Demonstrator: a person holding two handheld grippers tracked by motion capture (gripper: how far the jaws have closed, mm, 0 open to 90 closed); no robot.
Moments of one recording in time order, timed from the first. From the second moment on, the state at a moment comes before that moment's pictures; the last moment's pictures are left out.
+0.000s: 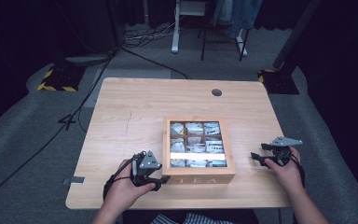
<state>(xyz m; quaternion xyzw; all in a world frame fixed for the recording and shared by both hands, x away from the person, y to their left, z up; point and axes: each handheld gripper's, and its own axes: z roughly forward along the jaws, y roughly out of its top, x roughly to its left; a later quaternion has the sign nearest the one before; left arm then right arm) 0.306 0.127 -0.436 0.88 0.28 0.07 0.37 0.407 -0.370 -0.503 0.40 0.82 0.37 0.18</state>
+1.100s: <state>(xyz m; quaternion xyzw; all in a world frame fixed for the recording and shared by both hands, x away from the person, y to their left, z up) 0.302 0.138 -0.408 0.86 0.28 0.08 0.41 0.407 -0.369 -0.503 0.40 0.82 0.37 0.18</state>
